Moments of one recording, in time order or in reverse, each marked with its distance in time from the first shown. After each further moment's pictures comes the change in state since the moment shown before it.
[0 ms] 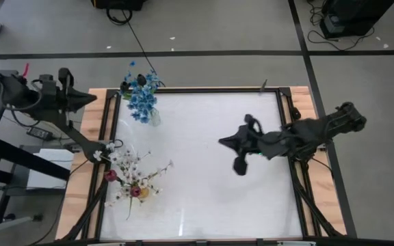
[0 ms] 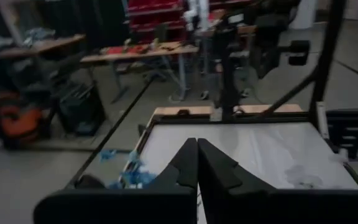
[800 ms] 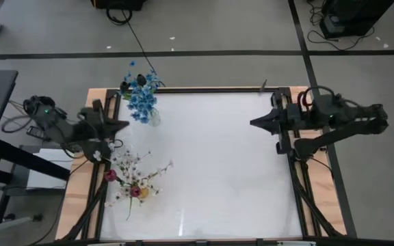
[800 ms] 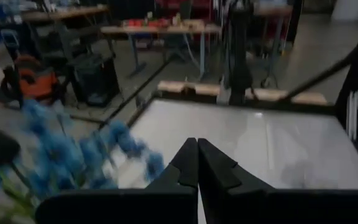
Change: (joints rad) left arm 0.001 0.010 -0.491 0.393 -0.125 -0.193; right arm -0.215 -0.510 -0.344 0.299 -0.431 -0.428
